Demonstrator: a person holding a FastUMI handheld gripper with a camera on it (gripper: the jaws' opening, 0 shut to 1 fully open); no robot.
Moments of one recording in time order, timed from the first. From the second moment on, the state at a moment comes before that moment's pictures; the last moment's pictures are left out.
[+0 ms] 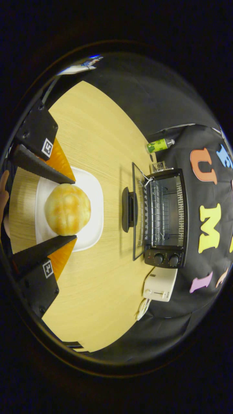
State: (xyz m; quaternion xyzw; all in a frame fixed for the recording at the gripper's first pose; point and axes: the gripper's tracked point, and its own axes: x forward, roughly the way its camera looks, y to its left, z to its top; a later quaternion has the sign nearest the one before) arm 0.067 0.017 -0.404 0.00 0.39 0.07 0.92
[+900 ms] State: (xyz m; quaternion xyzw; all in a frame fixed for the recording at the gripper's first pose) arm 0.076 0.027 -0.337 0.11 0.33 0.11 0.93
